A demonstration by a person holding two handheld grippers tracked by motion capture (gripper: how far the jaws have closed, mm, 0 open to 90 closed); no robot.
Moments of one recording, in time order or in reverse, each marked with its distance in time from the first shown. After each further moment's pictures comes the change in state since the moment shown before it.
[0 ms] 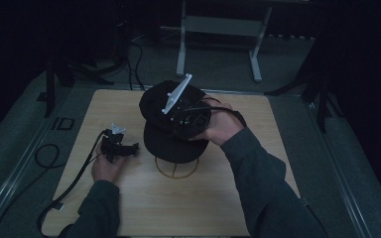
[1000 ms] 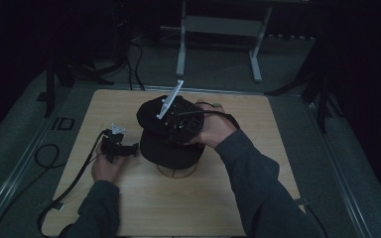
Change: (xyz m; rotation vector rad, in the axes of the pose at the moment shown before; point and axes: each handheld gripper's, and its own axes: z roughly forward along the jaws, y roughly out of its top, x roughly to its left) left arm 0.000 0.000 0.000 0.003 -0.002 0.001; right arm -0.002 0.001 0.021 0.046 0.040 0.000
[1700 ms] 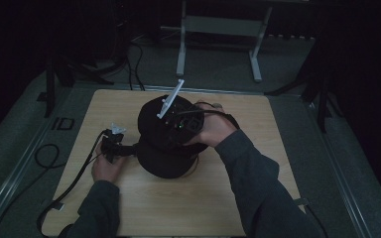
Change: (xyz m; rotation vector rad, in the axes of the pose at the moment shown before) left arm 0.000 0.000 0.000 -0.002 0.000 -0.003; right arm -0.004 -0.001 0.003 -0.006 0.037 0.011
